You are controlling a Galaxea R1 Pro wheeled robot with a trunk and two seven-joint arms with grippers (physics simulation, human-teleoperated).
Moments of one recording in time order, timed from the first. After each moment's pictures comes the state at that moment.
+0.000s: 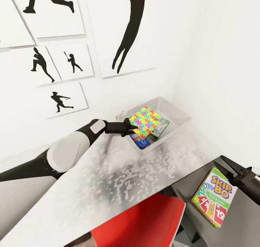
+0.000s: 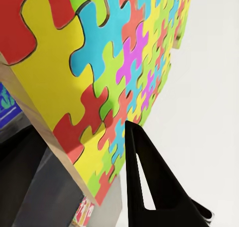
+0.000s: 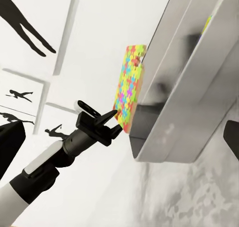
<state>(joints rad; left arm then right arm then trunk) -1.44 -0.17 0.60 -0.06 0.08 0.84 -0.53 -0.22 -0.17 -0.72 -1.59 -0.88 1.04 0.87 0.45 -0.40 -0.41</state>
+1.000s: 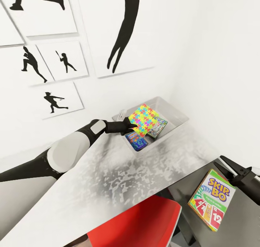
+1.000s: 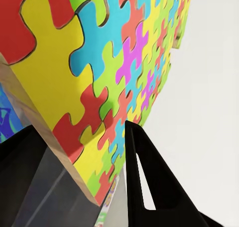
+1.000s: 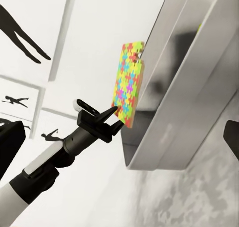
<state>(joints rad) -1.44 -0.17 0.59 -0.05 0.08 0.76 -0.54 -0.22 -0.17 -0.72 -1.59 -0.88 1.04 0.87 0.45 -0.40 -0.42</state>
